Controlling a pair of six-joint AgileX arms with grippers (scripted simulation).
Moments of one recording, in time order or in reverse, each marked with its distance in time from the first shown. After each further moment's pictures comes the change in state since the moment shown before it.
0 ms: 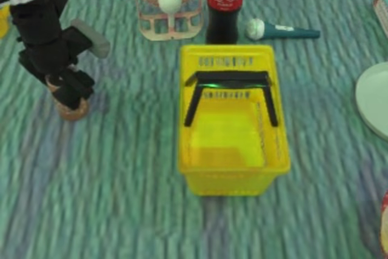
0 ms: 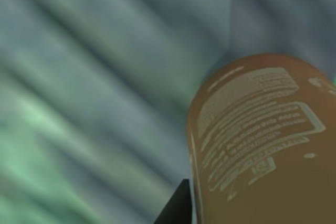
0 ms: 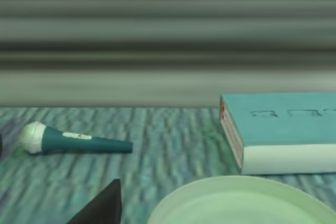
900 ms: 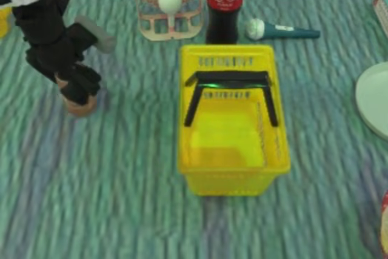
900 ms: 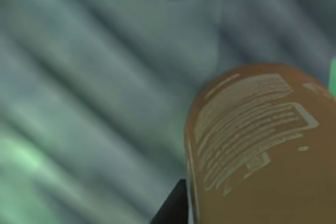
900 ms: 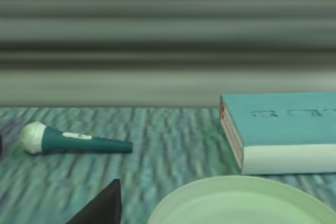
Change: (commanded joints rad) left arm -0.009 -0.002 -0.010 0.059 0.053 -0.020; right arm 0.000 0.000 0.000 0.000 0.000 0.000
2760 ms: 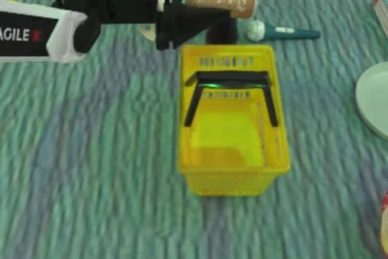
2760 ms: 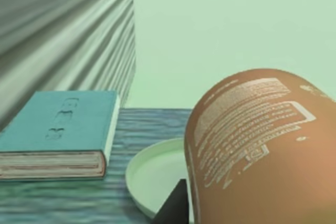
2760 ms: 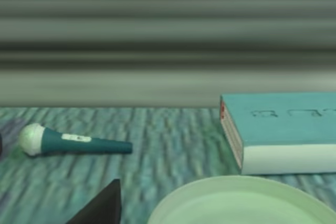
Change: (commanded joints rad) left arm -0.155 -0.104 -0.372 1.737 1.220 -0.608; right arm 0.000 0.000 0.000 0.000 0.000 0.000
